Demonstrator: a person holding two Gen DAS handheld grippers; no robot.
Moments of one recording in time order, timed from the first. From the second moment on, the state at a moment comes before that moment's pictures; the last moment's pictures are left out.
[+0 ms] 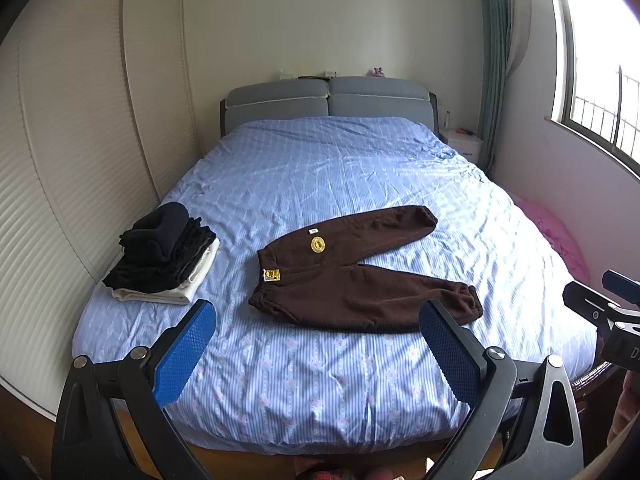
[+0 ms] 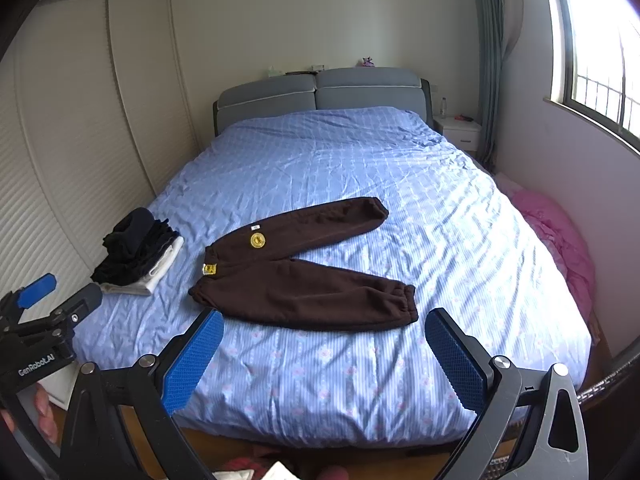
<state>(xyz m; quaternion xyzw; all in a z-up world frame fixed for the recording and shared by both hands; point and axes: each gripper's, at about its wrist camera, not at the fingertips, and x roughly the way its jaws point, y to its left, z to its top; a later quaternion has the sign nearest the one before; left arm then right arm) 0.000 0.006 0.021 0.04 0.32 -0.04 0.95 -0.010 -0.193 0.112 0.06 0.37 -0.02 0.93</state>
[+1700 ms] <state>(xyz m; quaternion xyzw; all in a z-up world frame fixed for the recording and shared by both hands) 0.018 0.012 0.025 0.03 0.32 -0.04 0.95 -0.005 -0.193 0.106 0.06 0.37 -0.02 0.93</state>
